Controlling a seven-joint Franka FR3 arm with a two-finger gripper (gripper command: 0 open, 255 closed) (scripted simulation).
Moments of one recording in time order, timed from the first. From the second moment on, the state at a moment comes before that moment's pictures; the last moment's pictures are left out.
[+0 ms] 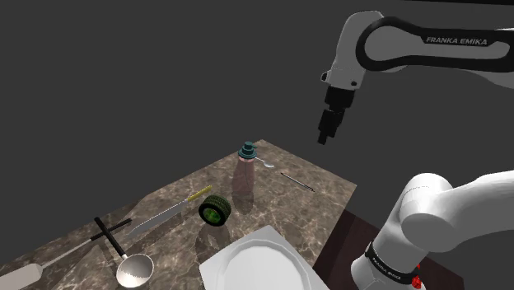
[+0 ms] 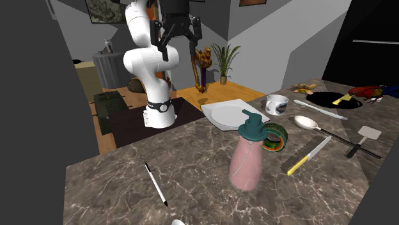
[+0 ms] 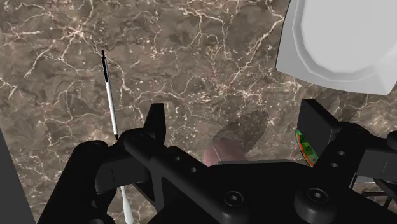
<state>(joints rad) 0.01 -0.78 -0.07 -2.45 0.02 1.61 -0.10</state>
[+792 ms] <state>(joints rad) 0.04 -0.35 -0.01 -2.24 0.04 1.77 -0.02</state>
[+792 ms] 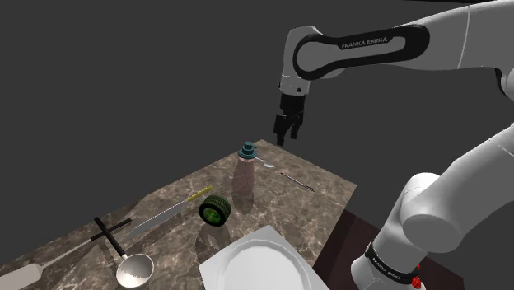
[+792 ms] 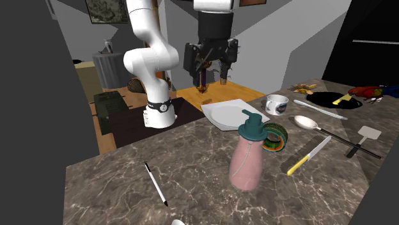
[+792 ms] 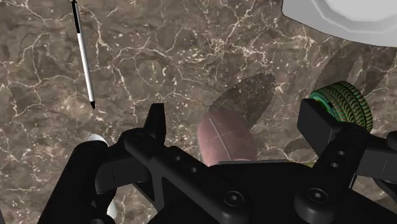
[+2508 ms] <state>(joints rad) 0.08 0.32 0.03 -1.76 0.01 1.85 0.09</state>
